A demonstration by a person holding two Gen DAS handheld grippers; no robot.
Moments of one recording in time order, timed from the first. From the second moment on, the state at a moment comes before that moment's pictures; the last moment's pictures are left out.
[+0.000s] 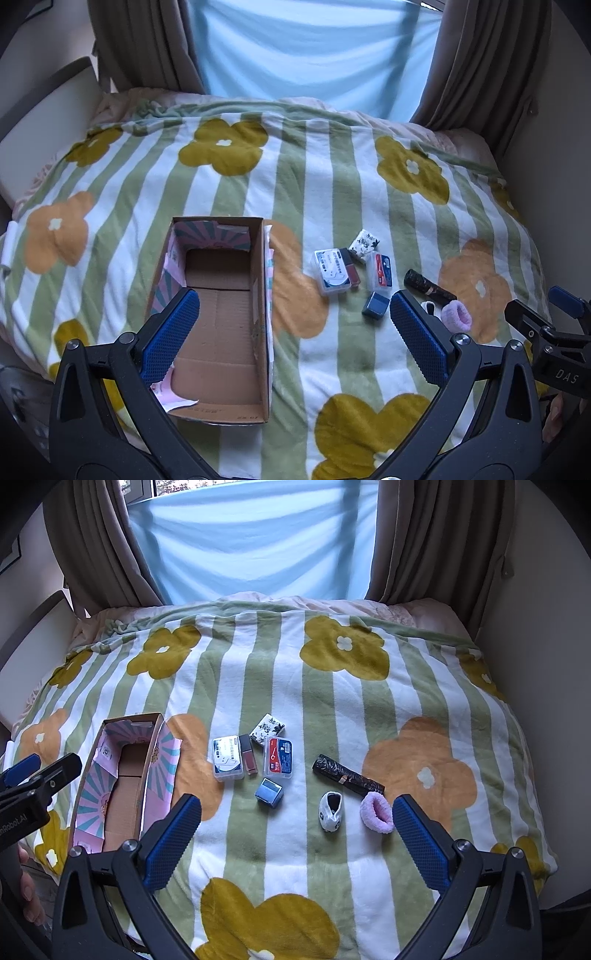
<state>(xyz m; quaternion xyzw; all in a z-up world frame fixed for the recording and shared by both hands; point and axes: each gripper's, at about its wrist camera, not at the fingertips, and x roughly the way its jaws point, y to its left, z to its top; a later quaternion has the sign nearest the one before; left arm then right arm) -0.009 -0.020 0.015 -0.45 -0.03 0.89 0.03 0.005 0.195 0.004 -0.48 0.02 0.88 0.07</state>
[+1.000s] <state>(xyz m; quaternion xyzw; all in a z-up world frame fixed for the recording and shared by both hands) -0.013 -0.025 0.004 -0.46 -0.03 0.89 0.03 0.006 0.195 -0.002 -0.47 0.03 0.88 0.06</state>
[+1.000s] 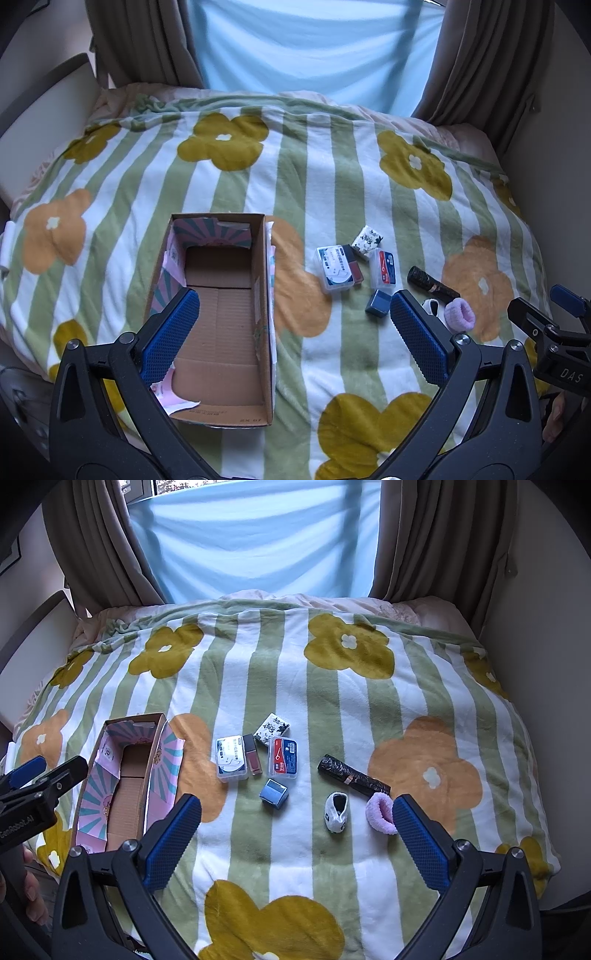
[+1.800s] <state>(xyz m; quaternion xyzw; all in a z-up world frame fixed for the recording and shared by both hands) -0.068 -0.004 -0.033 -0.50 0.05 0.86 0.08 -0.023 0.199 -0.042 -0.51 0.07 0.85 0.07</state>
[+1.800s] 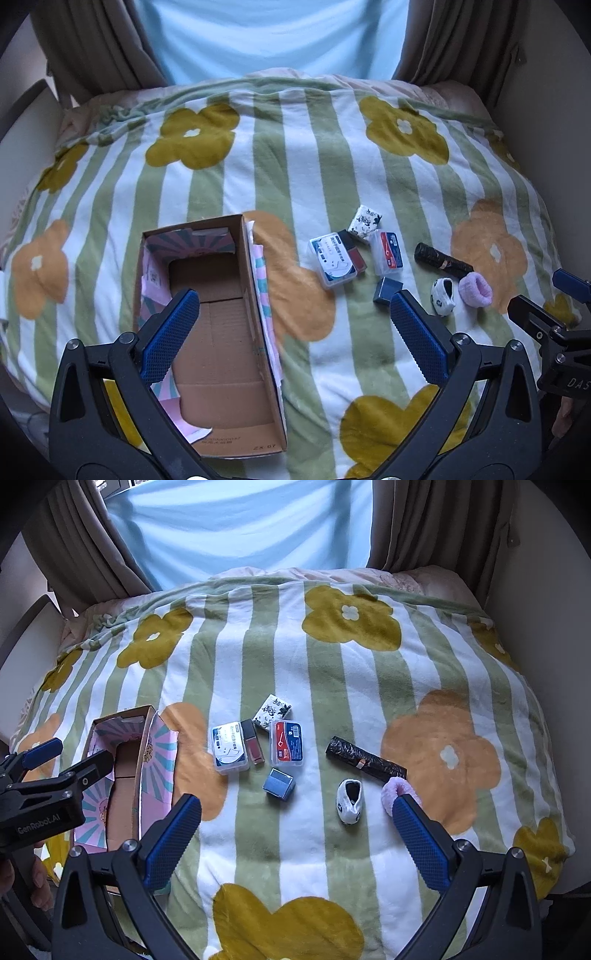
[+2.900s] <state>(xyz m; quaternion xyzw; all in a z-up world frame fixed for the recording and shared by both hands) -0.212 0.130 -0.253 -0.58 0.43 0.58 0.38 -0.120 0.226 -0.247 -0.62 0.21 0.74 0.13</state>
